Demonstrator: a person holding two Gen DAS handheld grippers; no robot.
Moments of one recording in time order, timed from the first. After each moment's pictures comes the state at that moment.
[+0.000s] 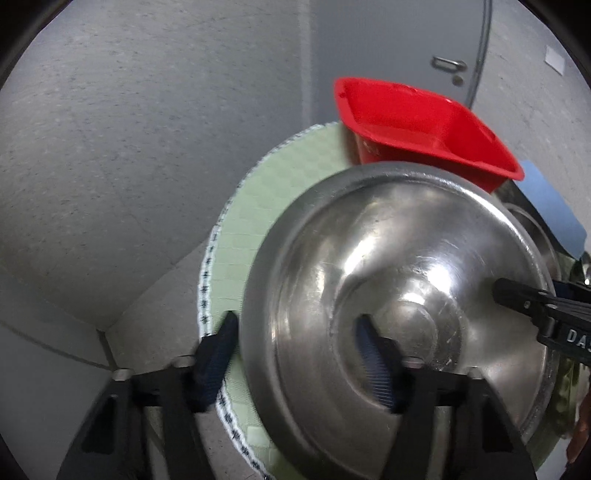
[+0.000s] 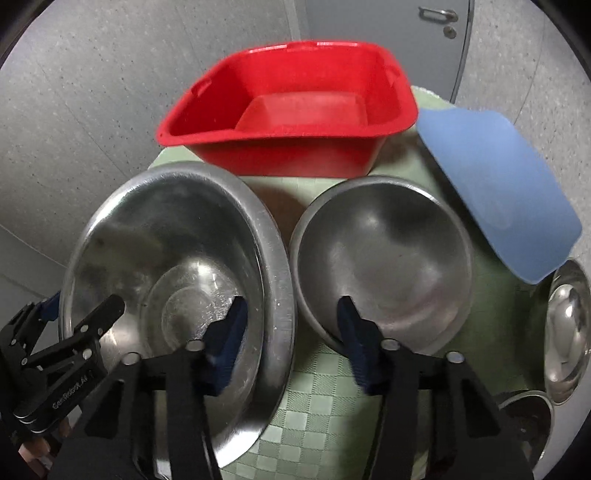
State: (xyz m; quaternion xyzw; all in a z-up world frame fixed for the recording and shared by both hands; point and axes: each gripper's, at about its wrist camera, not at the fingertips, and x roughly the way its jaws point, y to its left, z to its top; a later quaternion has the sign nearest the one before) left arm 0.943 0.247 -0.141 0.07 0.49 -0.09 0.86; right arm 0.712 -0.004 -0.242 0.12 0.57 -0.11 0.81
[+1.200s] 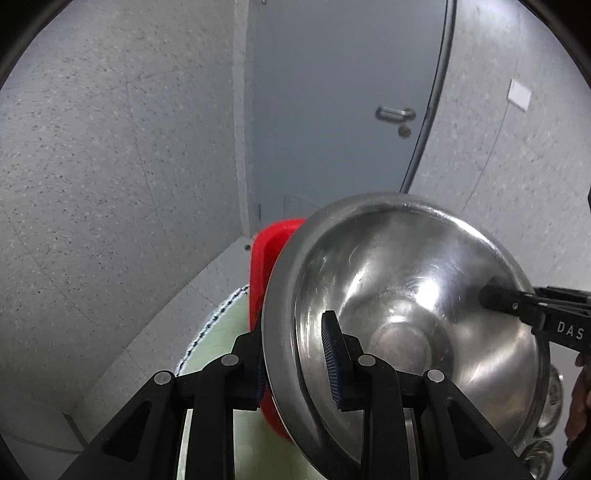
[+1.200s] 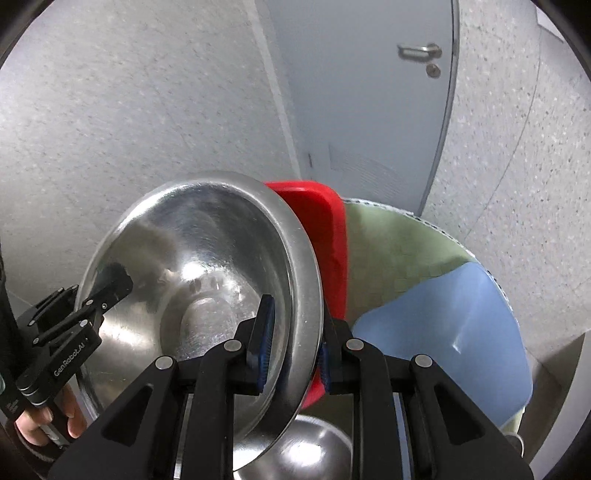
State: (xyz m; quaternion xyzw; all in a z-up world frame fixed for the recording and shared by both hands) left arm 1.124 0.201 -0.133 0.06 0.41 -0.22 0.88; right arm 0.840 -0.117 -0.170 0.15 0.51 -0.13 0.84
